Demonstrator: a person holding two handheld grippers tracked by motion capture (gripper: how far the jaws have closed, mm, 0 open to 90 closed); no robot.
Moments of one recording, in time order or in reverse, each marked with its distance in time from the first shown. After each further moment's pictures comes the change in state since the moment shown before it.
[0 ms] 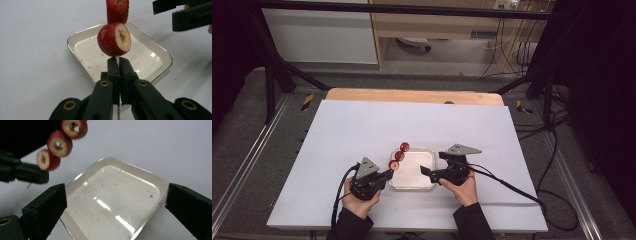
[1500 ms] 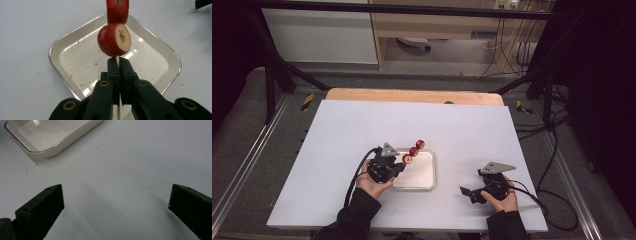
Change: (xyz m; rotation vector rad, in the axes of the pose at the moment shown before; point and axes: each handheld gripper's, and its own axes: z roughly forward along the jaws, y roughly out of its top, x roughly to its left) left arm -0.003 0.043 0.050 0.220 -0.048 0.076; right arm -0.060 -0.064 -0.080 0.197 -0.129 -0.086
